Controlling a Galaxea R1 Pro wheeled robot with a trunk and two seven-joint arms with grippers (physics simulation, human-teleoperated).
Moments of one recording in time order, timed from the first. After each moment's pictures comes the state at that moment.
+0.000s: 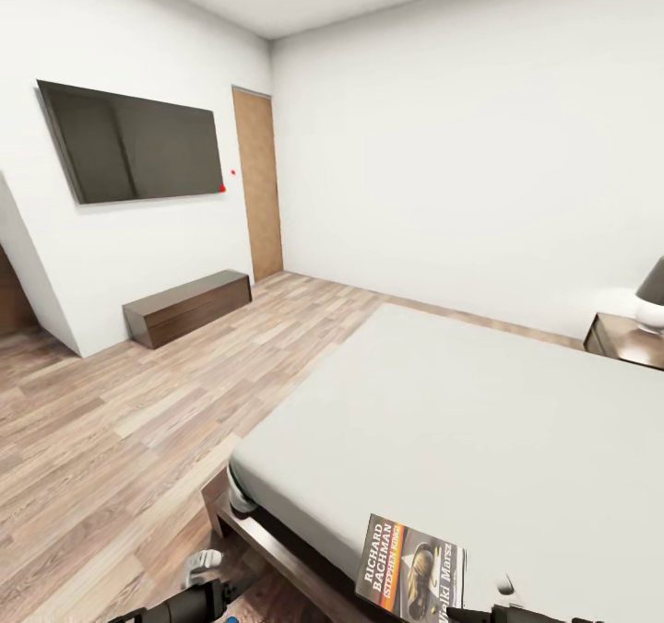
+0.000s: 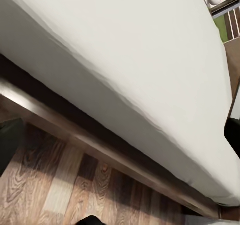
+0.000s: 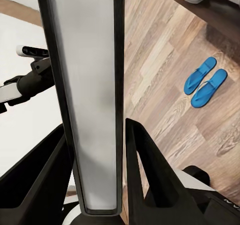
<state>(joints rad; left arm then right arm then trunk) -0.44 0.18 -0.29 -0.18 0.66 0.06 -0.93 -0.42 -0.32 0.21 -0.21 -0.43 0.24 1.36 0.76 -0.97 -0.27</state>
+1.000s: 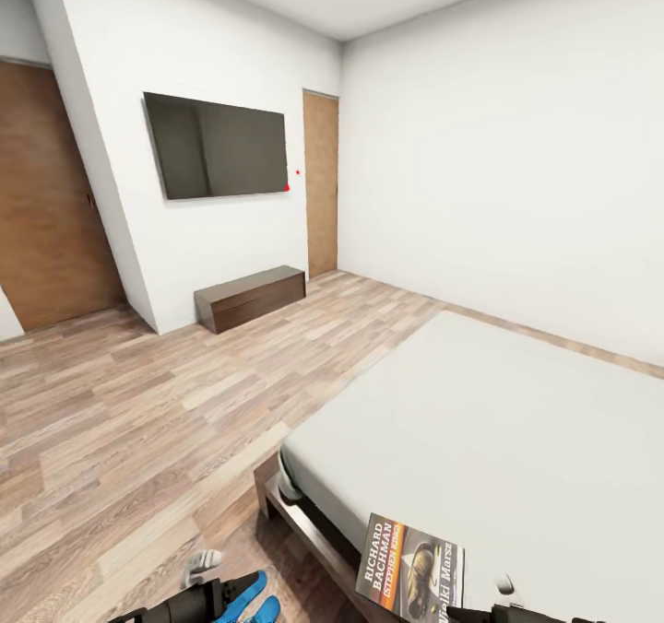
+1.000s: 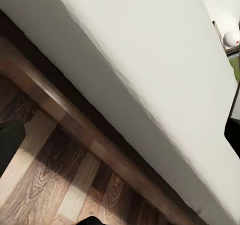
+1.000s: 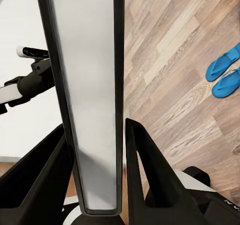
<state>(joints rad) -0.44 0.18 -0.29 -0.18 0.66 0.06 -0.92 -0.42 -0.32 0.21 -0.21 -0.43 0.24 1.36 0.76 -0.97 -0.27</state>
